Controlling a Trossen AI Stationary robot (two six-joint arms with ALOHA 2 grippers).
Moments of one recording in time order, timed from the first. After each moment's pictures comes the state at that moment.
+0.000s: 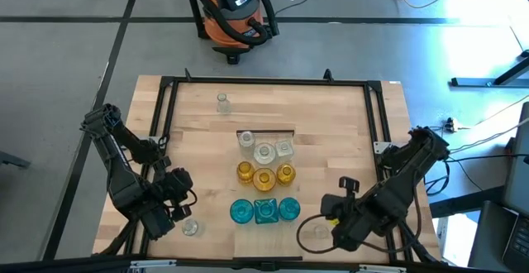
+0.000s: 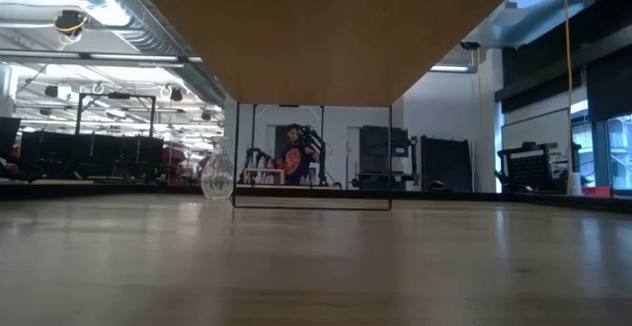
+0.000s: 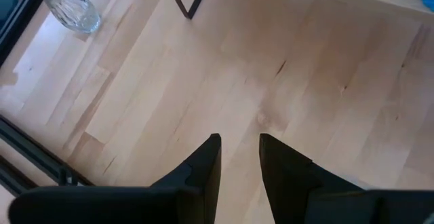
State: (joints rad) left arm -0.93 1.50 1.43 -1.57 -0.56 -1.43; right arm 0.77 1.74 1.86 -1.46 0.16 0.94
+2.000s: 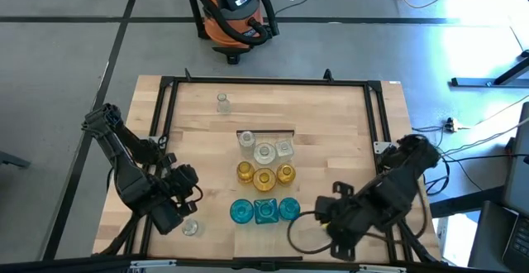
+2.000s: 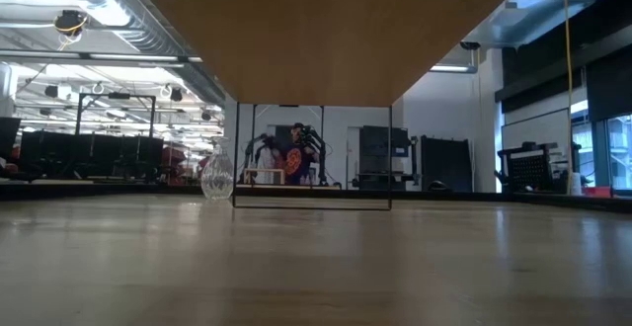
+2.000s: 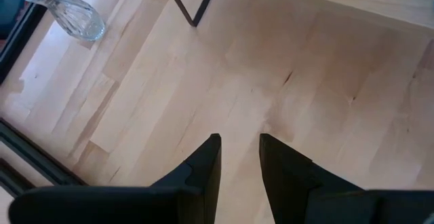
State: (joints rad) left arm -0.85 1.50 1.43 -1.55 -0.57 -1.35; right arm 0.72 1.90 2.31 -1.57 -0.01 0.90
